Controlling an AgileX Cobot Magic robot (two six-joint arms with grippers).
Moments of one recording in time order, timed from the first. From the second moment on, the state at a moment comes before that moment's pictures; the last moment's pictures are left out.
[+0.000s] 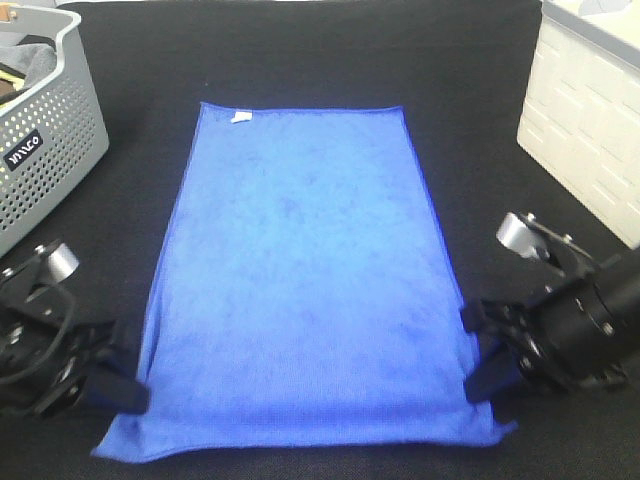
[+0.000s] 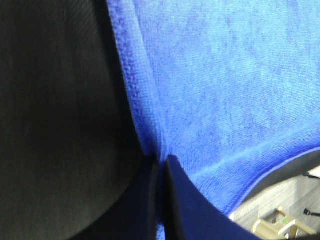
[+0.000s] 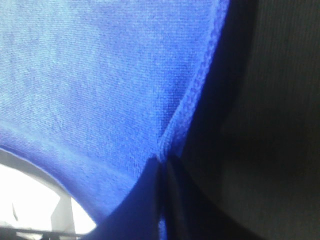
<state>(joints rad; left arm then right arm) -0.19 1.70 -0.46 -1.39 0.54 0.98 0.17 1.66 -0.51 1.05 0.57 -0.70</state>
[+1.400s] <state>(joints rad) -0.19 1.87 -1.06 -1.21 0.36 0.85 0.17 1.97 -1.32 0.75 0.65 -0.44</state>
